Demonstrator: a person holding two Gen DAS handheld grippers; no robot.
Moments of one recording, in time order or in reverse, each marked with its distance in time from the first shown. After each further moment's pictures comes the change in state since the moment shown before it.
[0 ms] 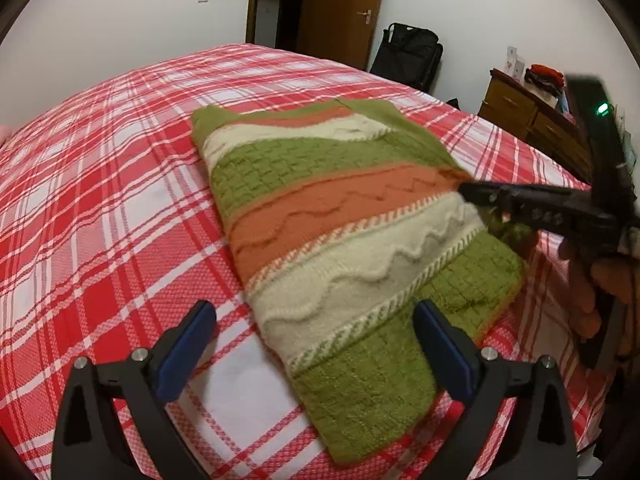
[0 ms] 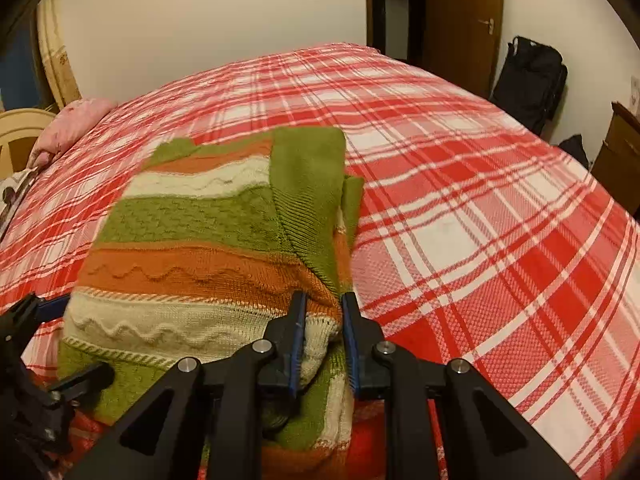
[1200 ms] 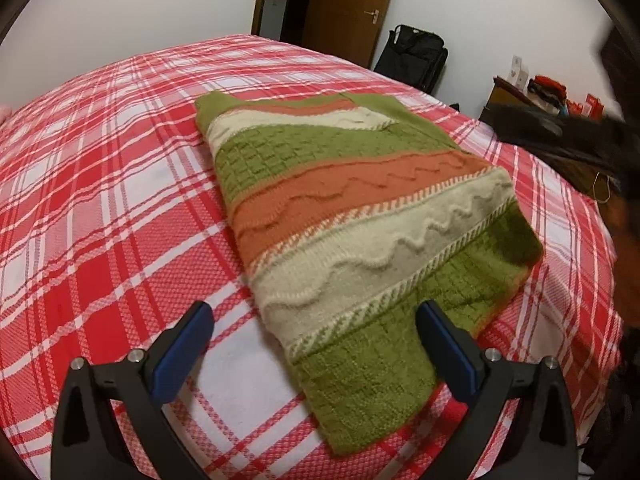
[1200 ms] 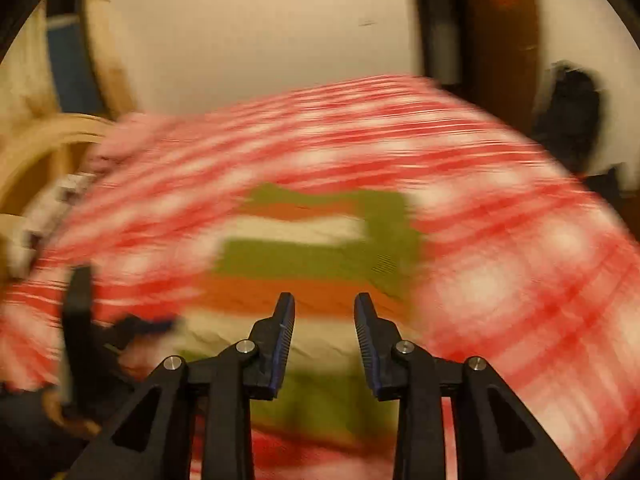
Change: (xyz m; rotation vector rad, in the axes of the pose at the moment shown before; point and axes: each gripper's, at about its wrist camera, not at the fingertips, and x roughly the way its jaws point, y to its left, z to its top) left arm -0.004 0.013 -0.011 -0.066 -0.003 -0.039; right arm -0.051 0.037 0.031 -0.050 -0.067 0.263
